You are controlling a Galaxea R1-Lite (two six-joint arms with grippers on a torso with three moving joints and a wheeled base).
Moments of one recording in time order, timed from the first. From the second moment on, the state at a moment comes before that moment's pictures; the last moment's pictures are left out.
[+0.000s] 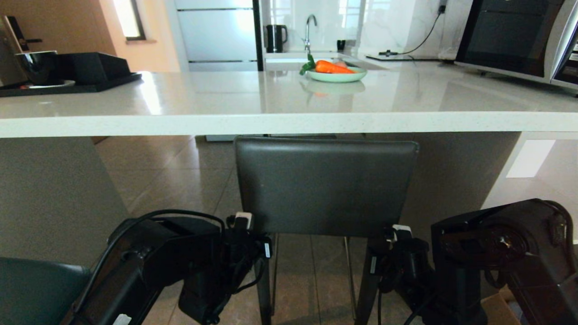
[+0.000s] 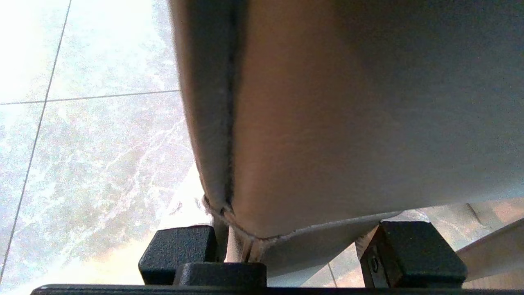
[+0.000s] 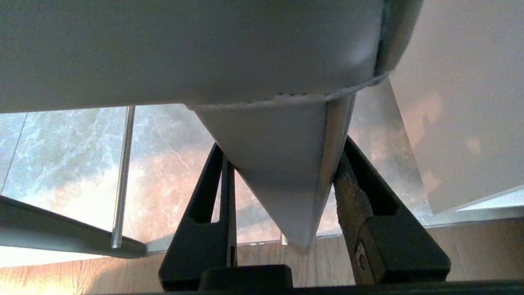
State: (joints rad) left arm -0.51 2.63 -0.90 -1.52 0.17 -0.21; right arm 0.40 2.50 -0.53 -1.52 -0.33 0.26
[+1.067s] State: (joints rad) left arm -0.66 2.39 -0.43 -1.52 0.21 -0.28; right arm 0.53 2.30 -0.23 -1.52 -0.40 0.40
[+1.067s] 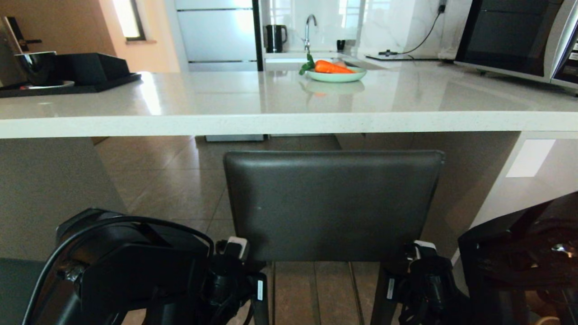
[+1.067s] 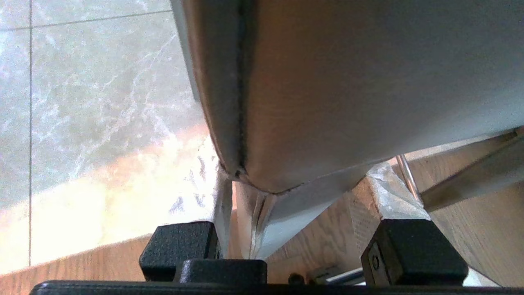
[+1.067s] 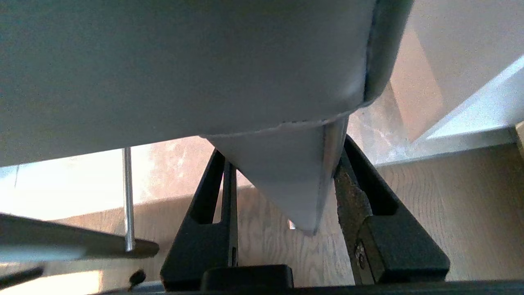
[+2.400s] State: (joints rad) left arm -0.66 2.48 -0.53 -1.52 0.31 -0.27; right arm 0.54 2.29 -0.23 -1.52 -0.40 0.41
